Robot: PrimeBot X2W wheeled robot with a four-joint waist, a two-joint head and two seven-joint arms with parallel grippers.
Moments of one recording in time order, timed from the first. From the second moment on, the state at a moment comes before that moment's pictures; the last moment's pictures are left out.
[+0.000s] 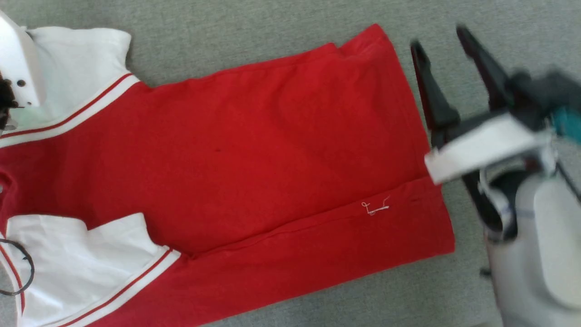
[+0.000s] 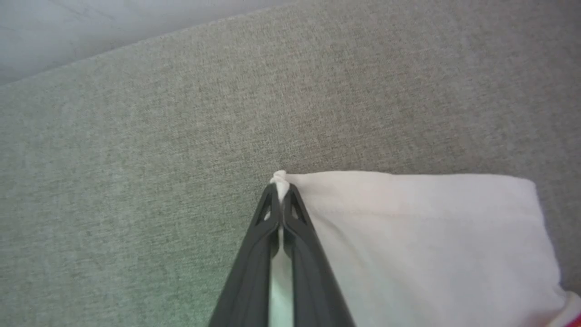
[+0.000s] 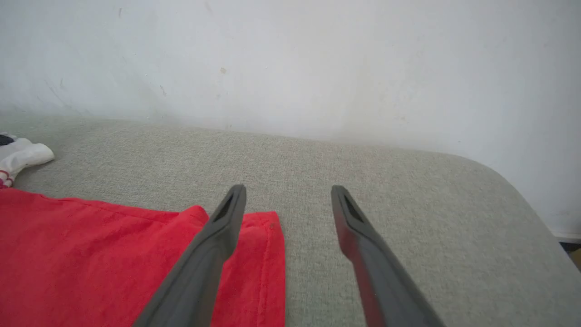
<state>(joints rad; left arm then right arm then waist) -0.87 0.70 -0.26 0.20 -0.57 0.12 0.86 -0.45 -0.06 0.11 -0.11 0.13 0.13 0.11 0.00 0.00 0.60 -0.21</state>
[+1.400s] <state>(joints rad) -0.43 0.57 -0.18 0.05 -0.55 0.22 0.15 -0.53 -0.05 0.07 0.14 0.14 0.13 0.44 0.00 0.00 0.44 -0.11</state>
